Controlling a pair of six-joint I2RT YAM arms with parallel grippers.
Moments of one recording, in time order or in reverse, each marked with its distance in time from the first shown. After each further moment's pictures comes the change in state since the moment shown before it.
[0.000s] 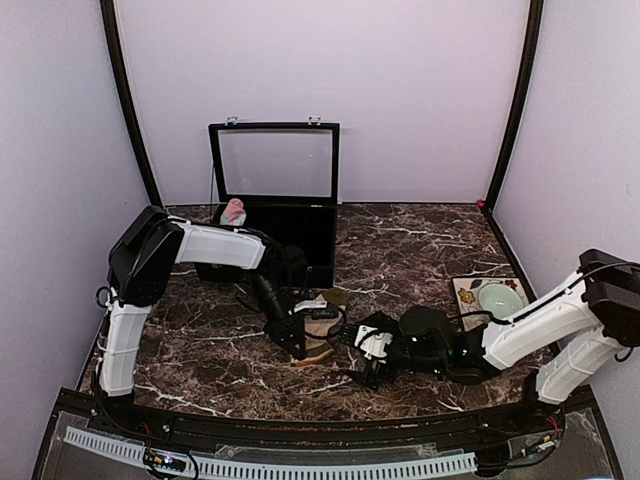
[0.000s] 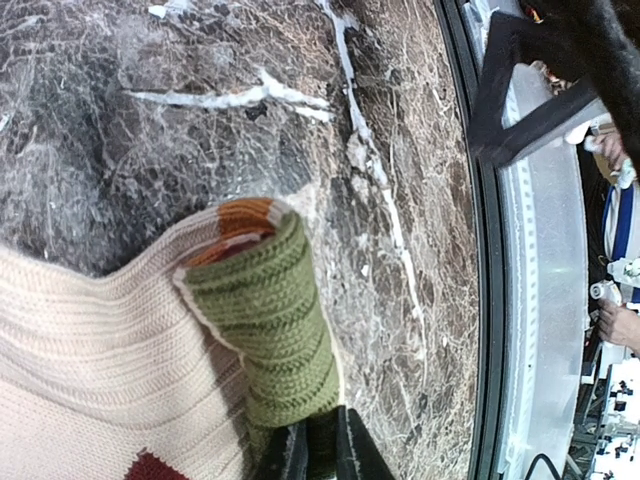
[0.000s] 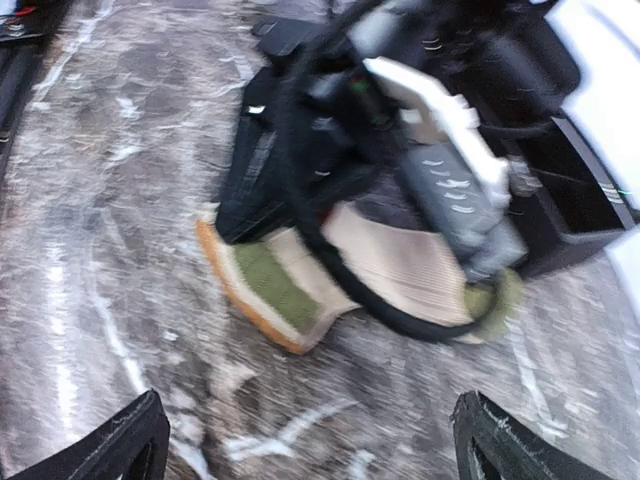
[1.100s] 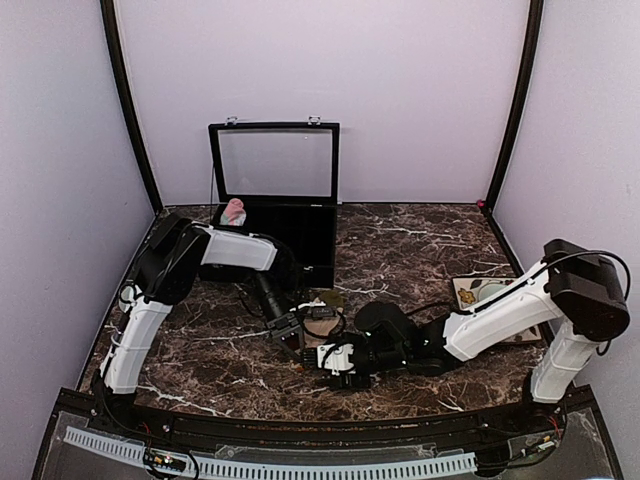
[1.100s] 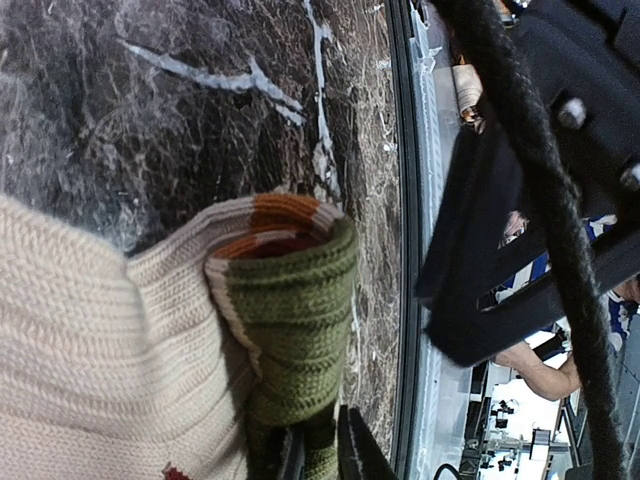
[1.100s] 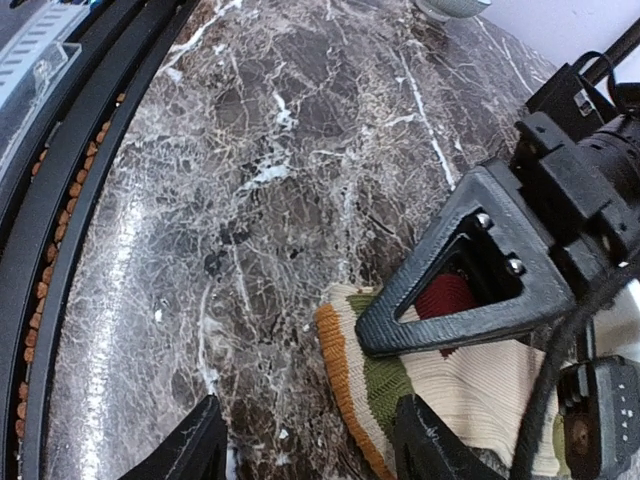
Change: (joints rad) left arm 0.049 0.196 0.170 -0.285 0.210 0.051; right arm 0.044 0.177 0.237 -0.169 -0.238 -0.183
